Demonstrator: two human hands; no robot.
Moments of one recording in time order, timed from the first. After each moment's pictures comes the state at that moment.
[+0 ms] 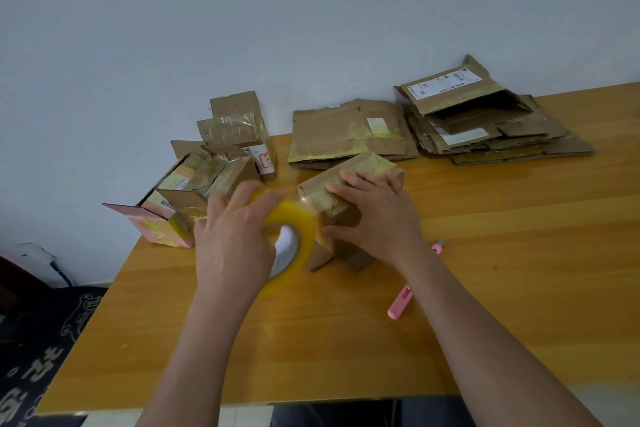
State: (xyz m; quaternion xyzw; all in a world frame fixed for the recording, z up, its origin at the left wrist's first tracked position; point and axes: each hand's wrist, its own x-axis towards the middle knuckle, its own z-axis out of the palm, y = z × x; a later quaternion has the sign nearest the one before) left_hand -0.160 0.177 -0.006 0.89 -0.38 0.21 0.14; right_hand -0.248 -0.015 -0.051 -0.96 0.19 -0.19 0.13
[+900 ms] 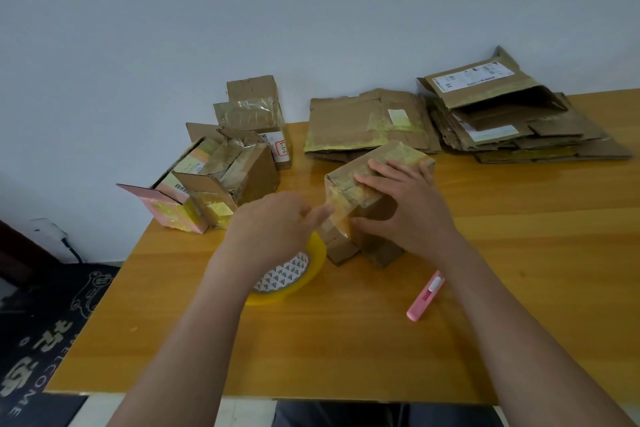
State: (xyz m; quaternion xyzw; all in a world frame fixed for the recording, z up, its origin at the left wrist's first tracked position) left_hand -0.150 0.150 0.020 0.92 -0.38 -0.11 0.04; right_hand -0.248 -0.035 -0.060 -0.95 0.17 -0.21 0.16
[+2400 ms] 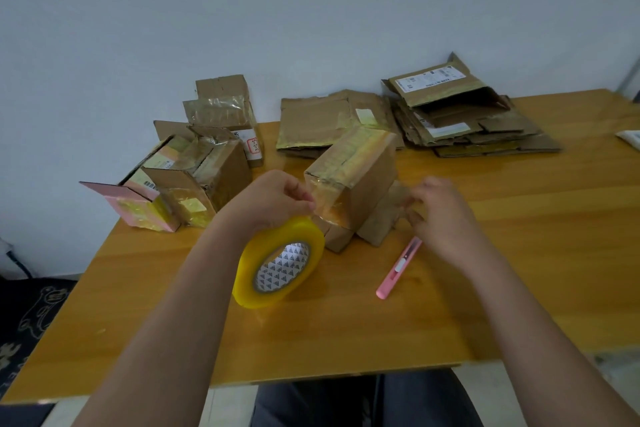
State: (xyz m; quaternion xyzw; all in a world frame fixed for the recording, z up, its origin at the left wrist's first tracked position) left_hand -0.138 0.126 0.011 0.85 -0.39 -0.23 0.27; right_hand -0.324 -0.041 -0.051 -0.91 0.31 -0.18 0.18
